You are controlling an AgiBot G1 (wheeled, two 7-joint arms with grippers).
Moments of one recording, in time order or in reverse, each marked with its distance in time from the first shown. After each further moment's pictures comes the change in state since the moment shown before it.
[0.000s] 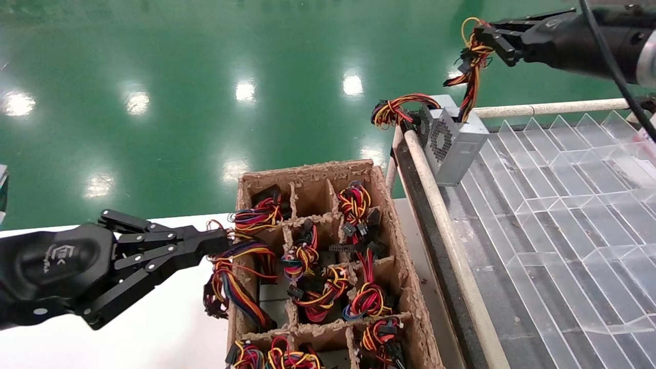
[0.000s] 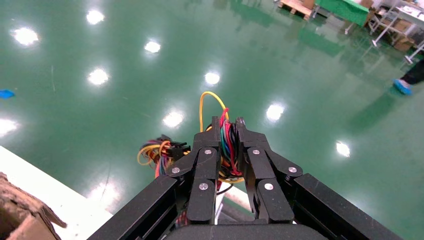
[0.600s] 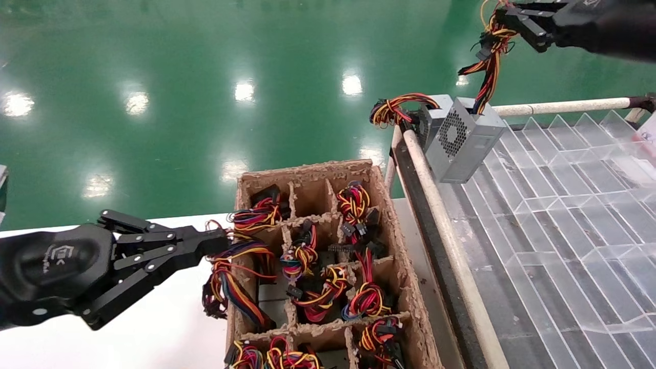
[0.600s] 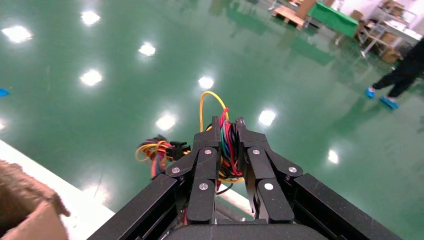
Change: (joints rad) left arm 0.000 0.000 0.000 0.000 0.000 0.000 0.000; right arm -0.006 0.118 0.013 0.213 -0.020 -0.032 0.131
